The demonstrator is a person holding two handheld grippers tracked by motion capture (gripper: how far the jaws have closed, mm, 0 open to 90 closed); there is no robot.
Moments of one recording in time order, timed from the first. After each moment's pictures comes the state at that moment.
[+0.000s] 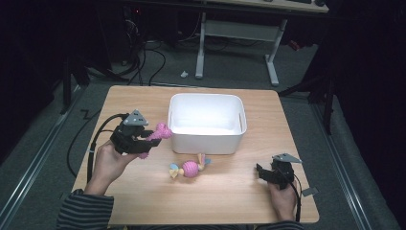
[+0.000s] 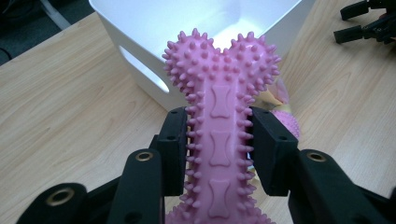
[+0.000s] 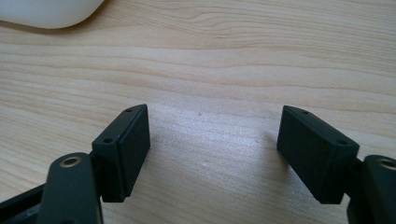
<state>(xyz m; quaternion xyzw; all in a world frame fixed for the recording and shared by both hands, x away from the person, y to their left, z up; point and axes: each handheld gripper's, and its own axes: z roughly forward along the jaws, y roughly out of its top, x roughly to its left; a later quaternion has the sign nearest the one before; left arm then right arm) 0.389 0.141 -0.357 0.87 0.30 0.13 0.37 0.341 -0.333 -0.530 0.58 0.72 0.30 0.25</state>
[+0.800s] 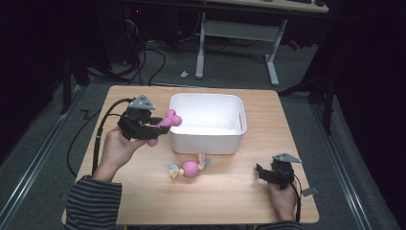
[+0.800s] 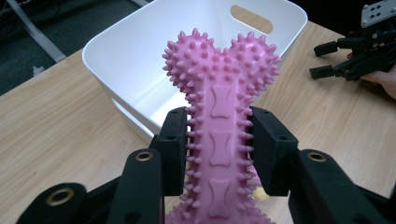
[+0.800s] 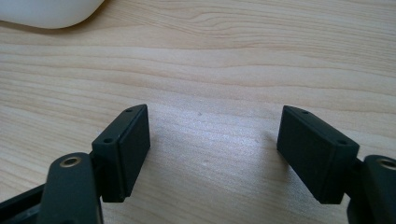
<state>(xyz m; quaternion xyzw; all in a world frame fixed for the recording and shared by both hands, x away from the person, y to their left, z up) 0.410 0.122 -0.330 0.86 0.28 0.11 0.40 0.341 -0.333 -0.530 0.58 0.72 0.30 0.25</state>
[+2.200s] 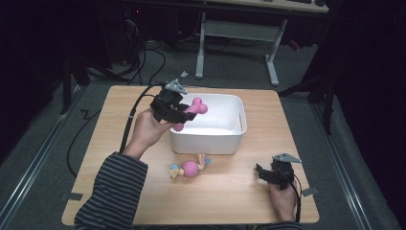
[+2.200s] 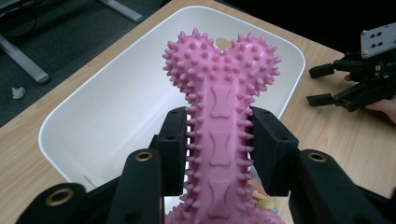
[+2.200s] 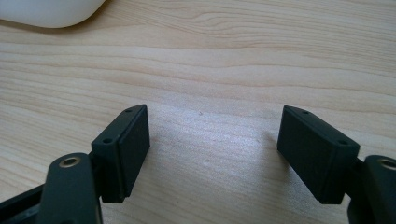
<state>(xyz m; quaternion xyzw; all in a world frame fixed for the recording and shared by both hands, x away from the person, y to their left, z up) 0.458 0.048 -0.321 0.88 0.24 0.10 0.40 0.341 -0.333 -0.530 0.58 0.72 0.30 0.25</state>
